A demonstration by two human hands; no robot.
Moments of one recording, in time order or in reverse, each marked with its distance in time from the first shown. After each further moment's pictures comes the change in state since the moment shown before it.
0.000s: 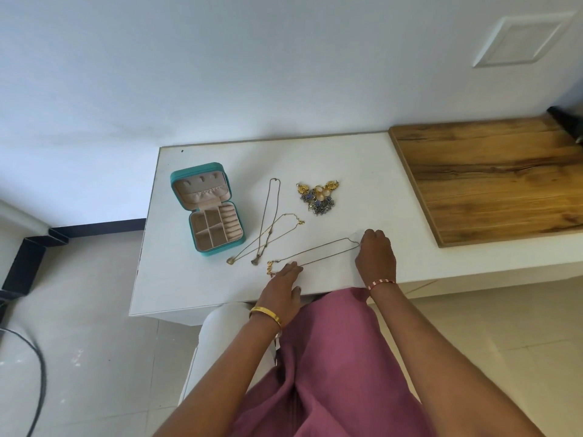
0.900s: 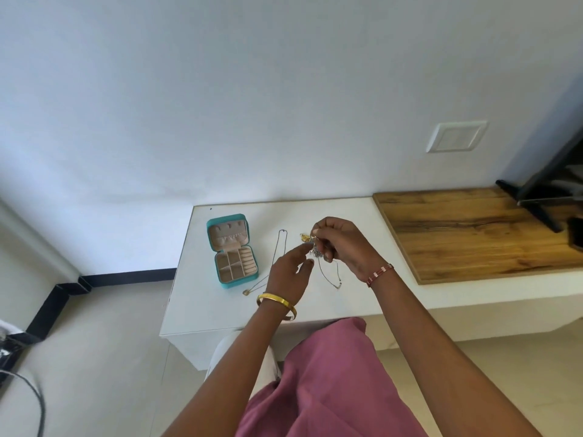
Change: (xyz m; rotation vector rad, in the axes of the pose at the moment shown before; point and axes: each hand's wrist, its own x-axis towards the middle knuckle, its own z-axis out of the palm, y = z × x) left_hand -0.057 0.095 -0.084 -0.396 0.421 0.199; right_hand -0.056 -0.120 -0.172 1.044 -0.434 -0.164
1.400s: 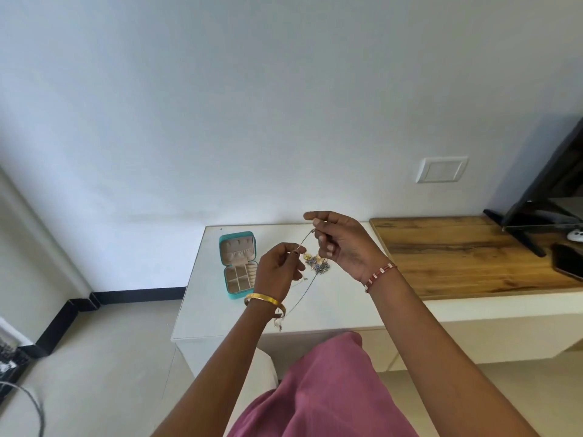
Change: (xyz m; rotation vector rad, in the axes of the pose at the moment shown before) left_hand -0.042 0.045 -0.041 -0.354 0.156 0.035; right_hand -0.055 -0.053 0.014 0.355 -0.066 -0.078
